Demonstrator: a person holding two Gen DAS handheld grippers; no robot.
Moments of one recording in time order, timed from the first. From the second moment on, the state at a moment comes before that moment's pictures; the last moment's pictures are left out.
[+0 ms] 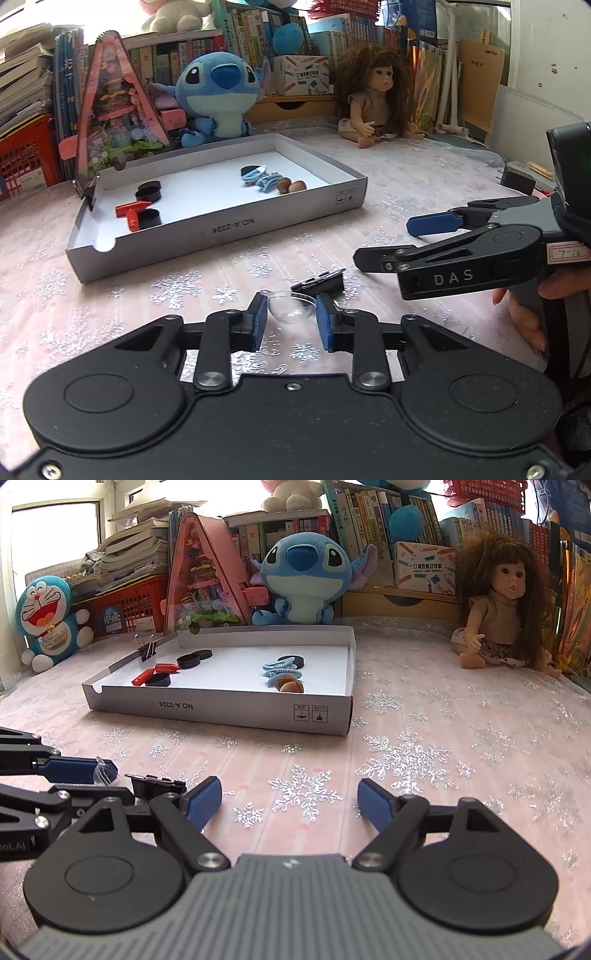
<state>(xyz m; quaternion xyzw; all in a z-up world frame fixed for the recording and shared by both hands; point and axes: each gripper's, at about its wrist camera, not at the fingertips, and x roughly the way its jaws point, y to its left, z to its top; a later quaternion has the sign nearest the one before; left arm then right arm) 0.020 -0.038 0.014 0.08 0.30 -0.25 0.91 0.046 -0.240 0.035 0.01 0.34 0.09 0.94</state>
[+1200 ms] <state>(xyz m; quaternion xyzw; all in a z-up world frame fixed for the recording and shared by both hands) 0.034 -0.001 -0.003 0.05 0.28 -0.15 0.95 0.026 -0.188 0.041 -0.01 0.33 0.16 0.93</state>
